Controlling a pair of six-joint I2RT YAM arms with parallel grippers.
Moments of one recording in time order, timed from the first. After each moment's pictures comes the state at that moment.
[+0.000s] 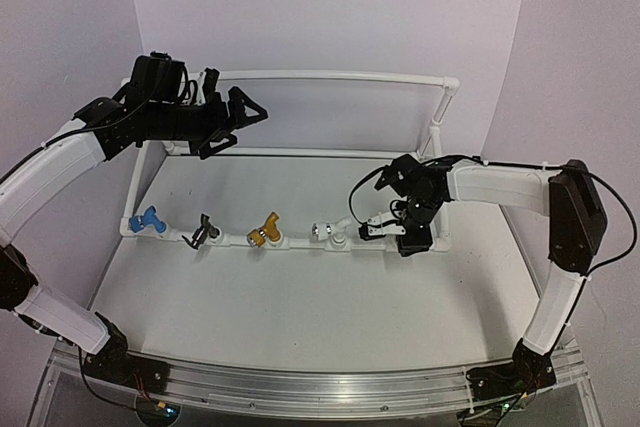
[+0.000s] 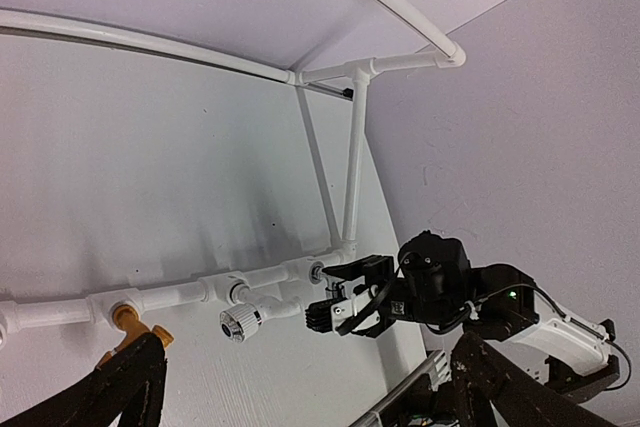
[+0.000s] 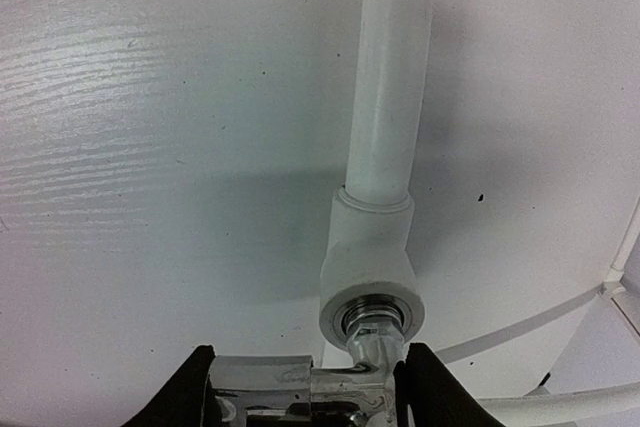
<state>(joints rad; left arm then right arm) -0.61 1.38 1.51 -0.55 0.26 -0.76 0.64 1.83 1.35 -0.83 0.14 -1.02</state>
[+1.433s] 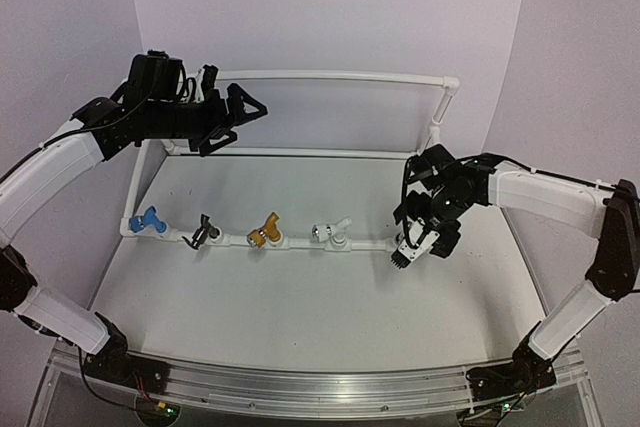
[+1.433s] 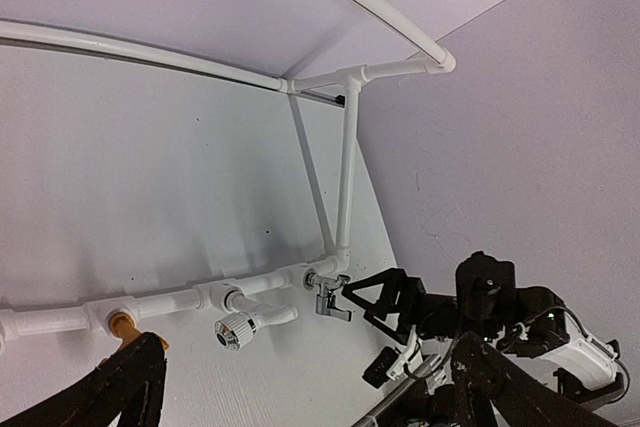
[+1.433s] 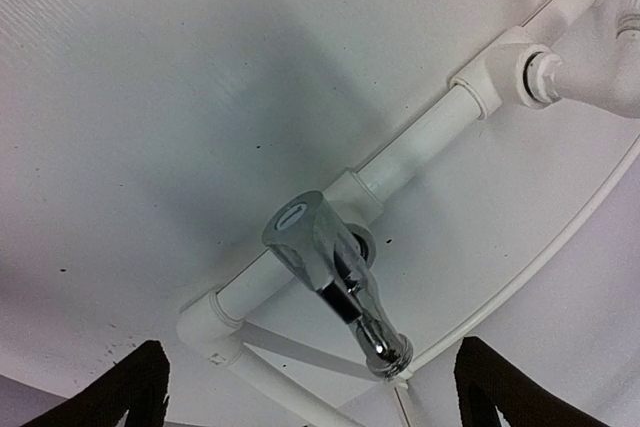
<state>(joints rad) -0.61 1.37 1.51 -0.53 0.26 -0.76 0.64 1.57 1.22 -0.82 0.09 -1.85</state>
